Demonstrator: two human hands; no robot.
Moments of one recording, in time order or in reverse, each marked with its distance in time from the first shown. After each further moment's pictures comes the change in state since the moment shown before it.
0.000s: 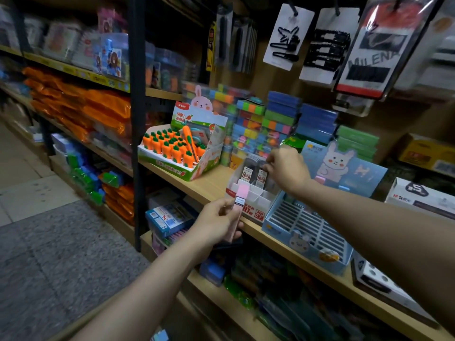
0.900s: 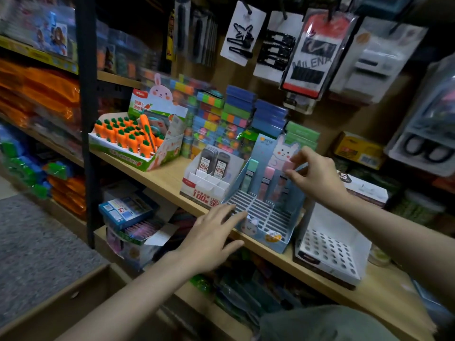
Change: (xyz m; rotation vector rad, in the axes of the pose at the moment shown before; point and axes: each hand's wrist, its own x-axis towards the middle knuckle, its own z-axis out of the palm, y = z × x) left_hand -0.017 -0.038 0.060 1.254 -0.237 0.590; right_hand -0.085 0.102 -0.095 0.222 0.063 0.078
